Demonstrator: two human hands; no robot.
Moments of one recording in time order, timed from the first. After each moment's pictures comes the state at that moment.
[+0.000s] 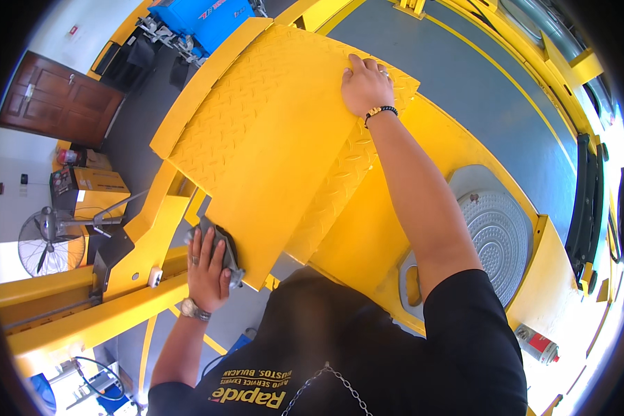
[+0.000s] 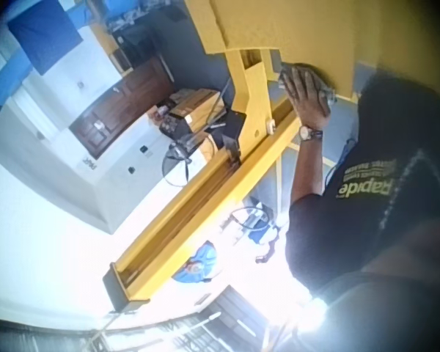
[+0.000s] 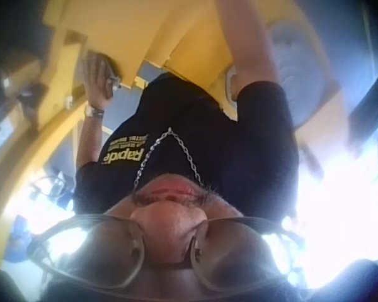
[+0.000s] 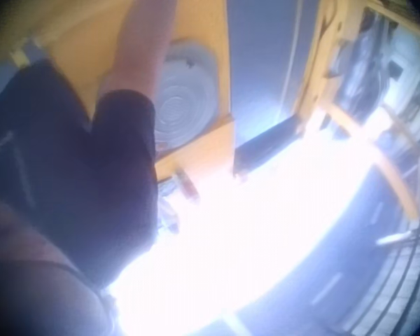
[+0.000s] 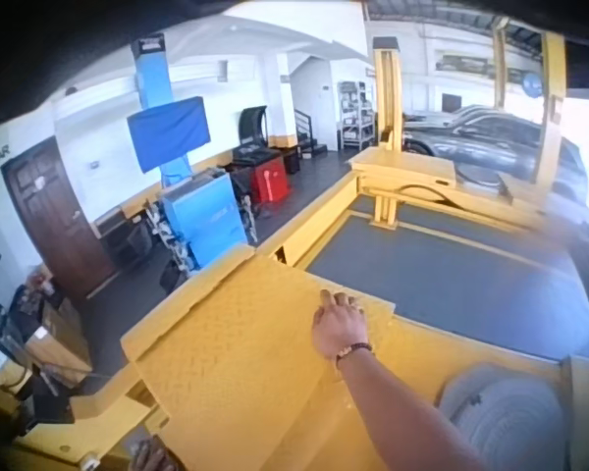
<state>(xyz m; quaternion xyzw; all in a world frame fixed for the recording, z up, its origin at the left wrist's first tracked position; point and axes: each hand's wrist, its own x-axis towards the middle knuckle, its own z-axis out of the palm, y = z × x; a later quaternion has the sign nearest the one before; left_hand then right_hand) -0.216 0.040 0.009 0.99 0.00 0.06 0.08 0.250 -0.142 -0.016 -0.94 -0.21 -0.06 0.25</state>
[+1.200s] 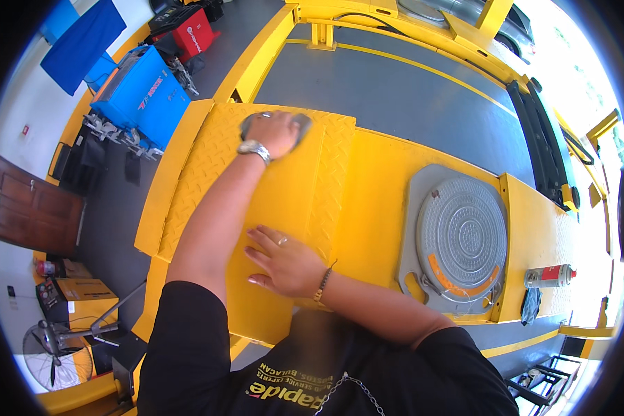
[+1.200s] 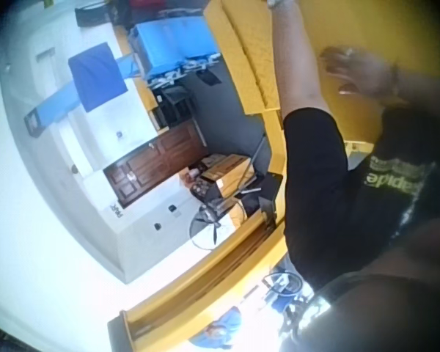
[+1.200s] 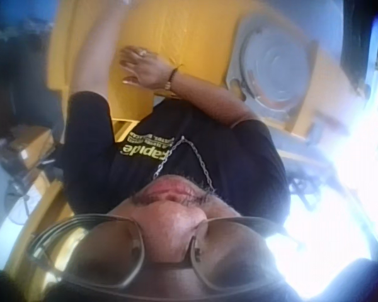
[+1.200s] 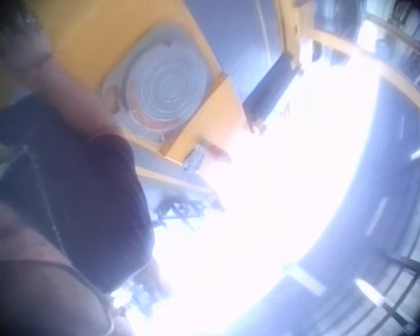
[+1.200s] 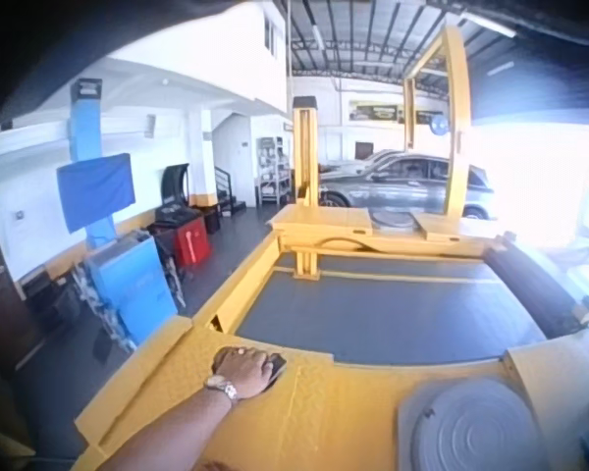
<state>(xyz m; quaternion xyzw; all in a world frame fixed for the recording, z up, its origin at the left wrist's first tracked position) 0.262 0.003 0.025 0.99 -0.13 -0.02 0.01 0.018 -0.134 0.005 -0.83 -0.46 0.00 0.32</state>
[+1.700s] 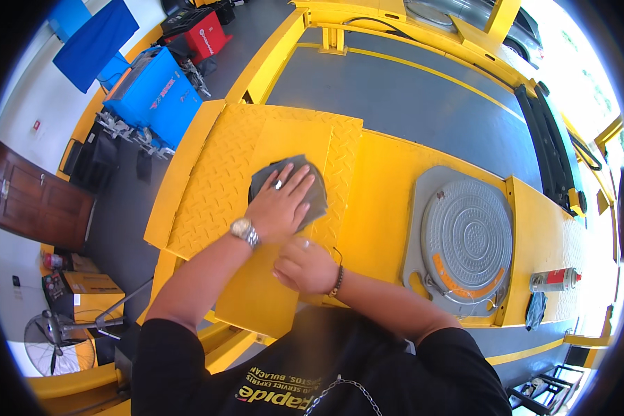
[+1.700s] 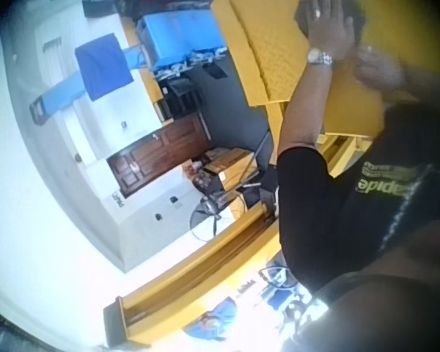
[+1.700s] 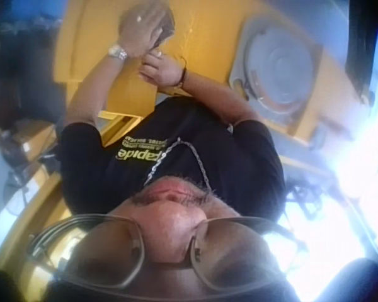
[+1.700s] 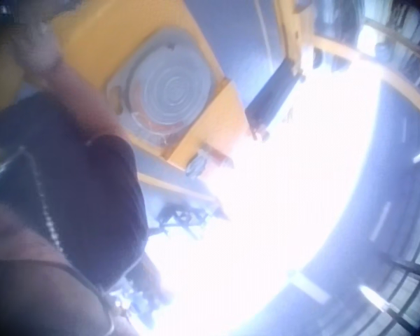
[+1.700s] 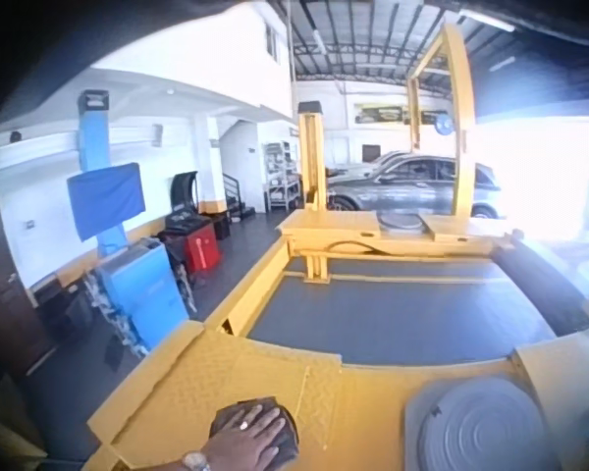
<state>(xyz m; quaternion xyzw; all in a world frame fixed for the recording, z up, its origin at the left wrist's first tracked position) 0.090 0.012 0.015 0.95 -0.29 0.03 0.04 0.014 -0.157 -0.018 -0.74 -0.51 -0.19 0.39</state>
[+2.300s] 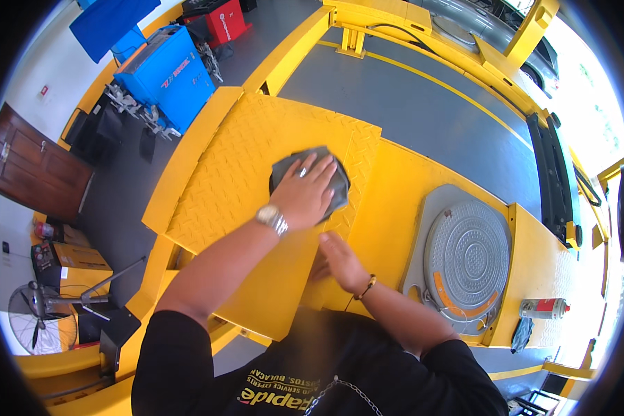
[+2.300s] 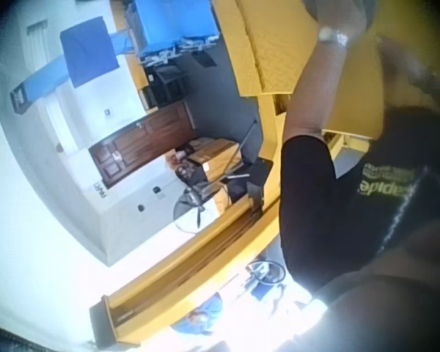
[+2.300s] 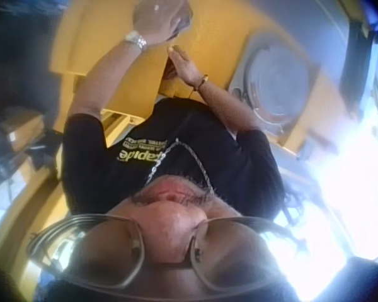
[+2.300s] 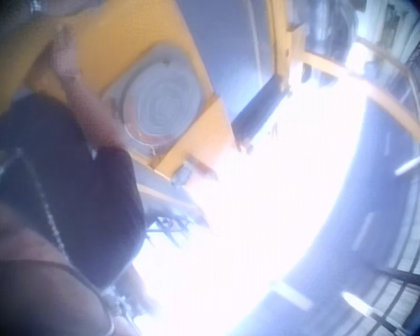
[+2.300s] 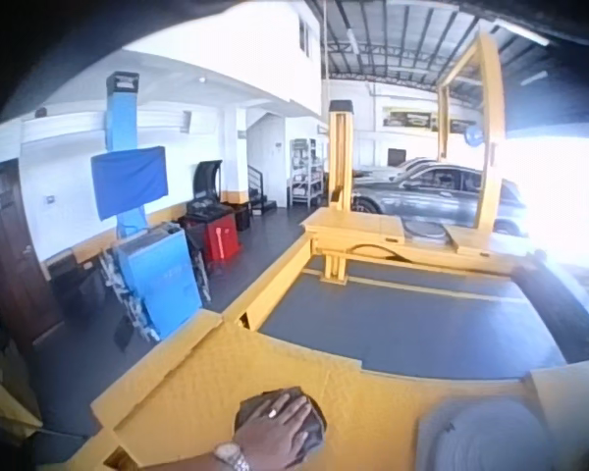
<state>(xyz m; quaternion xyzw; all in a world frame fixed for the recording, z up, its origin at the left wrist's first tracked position) 0.109 -0.010 0.010 0.97 -0.22 0.06 0.08 0.021 -0.188 -0.005 -0.61 0.04 0.32 0.72</state>
